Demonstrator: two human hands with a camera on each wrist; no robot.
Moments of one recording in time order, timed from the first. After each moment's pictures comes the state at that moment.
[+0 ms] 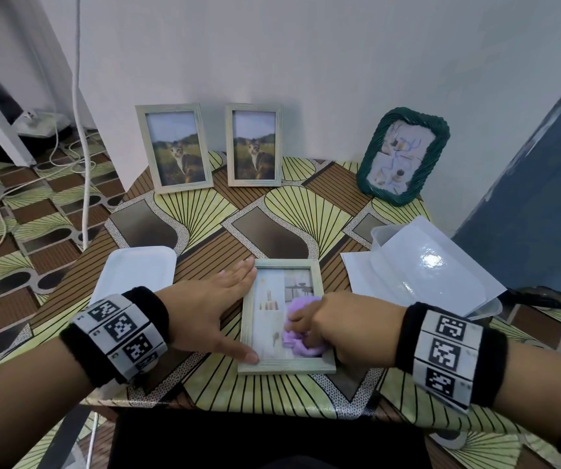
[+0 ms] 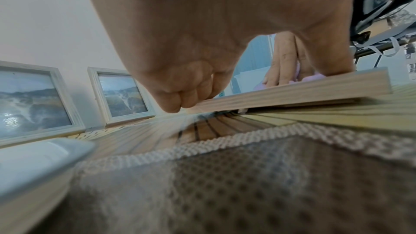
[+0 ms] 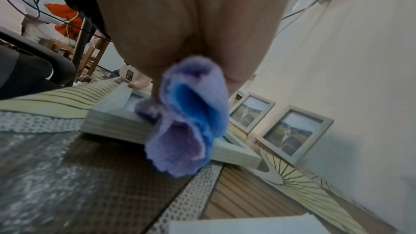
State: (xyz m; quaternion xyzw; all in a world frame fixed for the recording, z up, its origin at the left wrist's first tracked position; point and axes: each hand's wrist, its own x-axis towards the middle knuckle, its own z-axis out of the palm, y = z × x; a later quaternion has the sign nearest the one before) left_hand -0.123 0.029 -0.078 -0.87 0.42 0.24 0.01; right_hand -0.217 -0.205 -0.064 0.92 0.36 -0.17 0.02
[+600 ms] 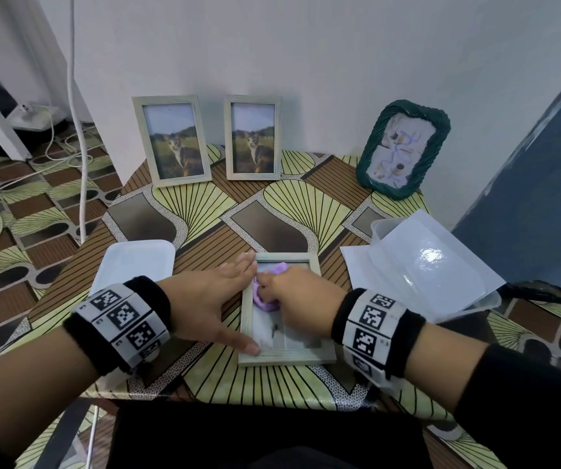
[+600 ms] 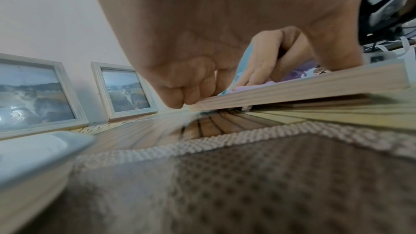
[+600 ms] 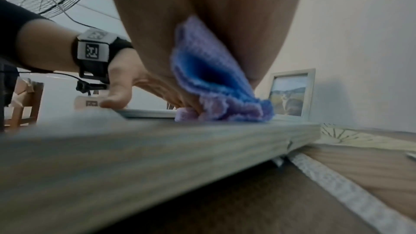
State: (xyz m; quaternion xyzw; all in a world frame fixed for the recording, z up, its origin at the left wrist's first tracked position) left_hand -0.119 0.025 -0.080 -0.87 0.43 0.24 0.00; right_hand -0.183 -0.159 -0.067 0.96 0.22 -0.15 -0.01
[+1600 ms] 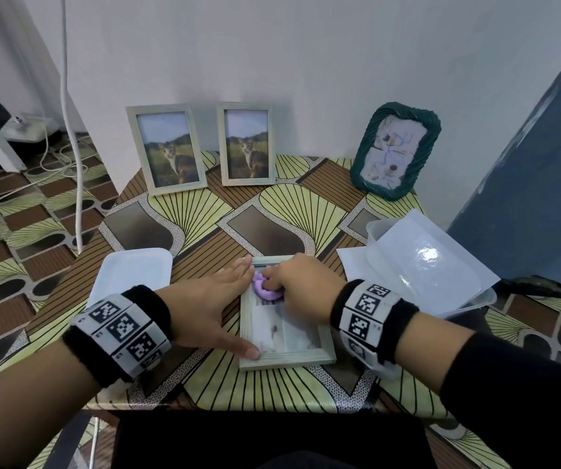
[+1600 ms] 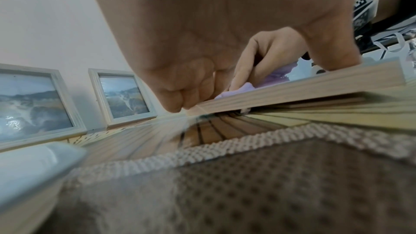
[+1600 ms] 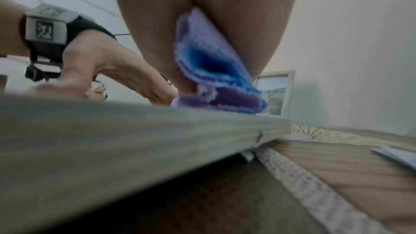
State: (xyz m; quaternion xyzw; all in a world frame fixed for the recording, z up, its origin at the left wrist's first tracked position) left_hand -0.118 0.025 -0.081 -0.87 0.43 0.23 -0.01; right_hand -0.168 -0.169 -0.067 0.98 0.17 -0.12 0.00
